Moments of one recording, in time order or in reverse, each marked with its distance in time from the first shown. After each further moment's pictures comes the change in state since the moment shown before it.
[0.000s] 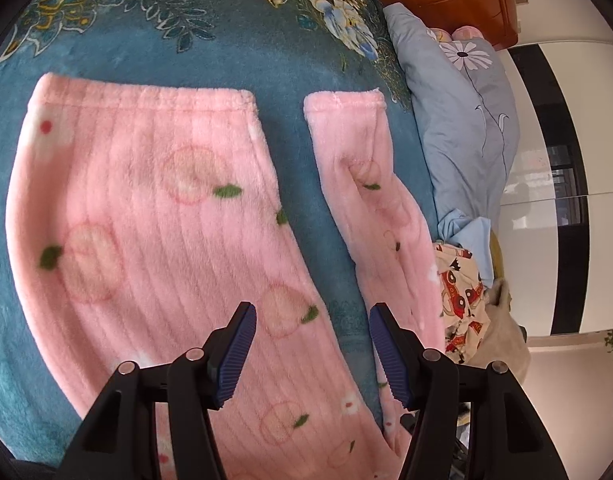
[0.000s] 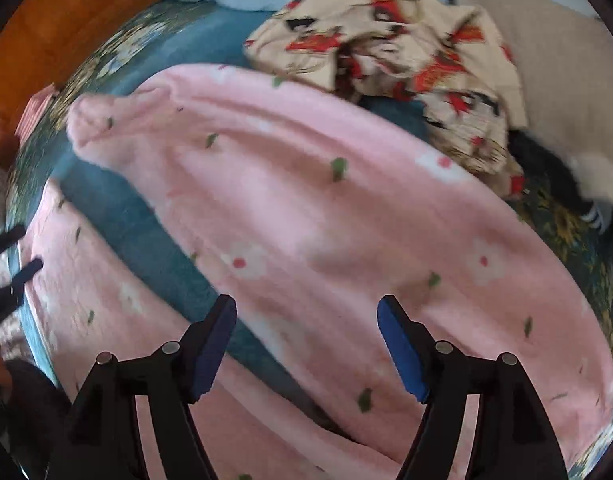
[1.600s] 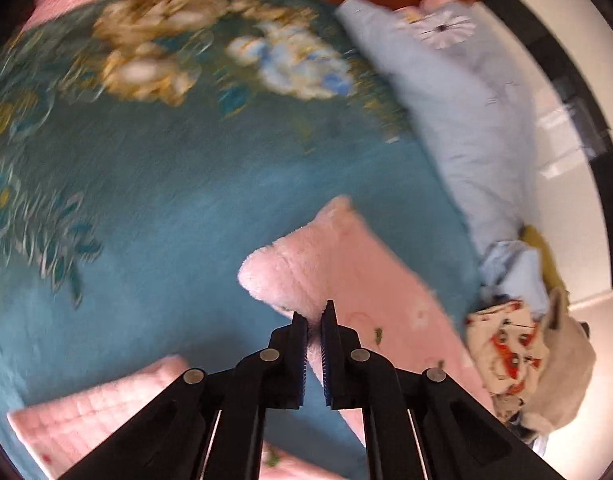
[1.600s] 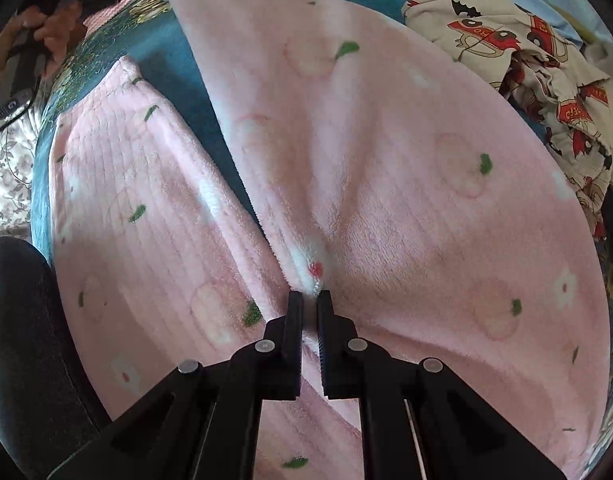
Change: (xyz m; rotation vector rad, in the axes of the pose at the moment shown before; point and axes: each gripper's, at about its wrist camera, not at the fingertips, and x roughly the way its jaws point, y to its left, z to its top) left arm 0.076 -0.028 0.124 0.198 -0.003 0.232; right arm 0.043 0.085 -0.038 -0.253 0.100 0.068
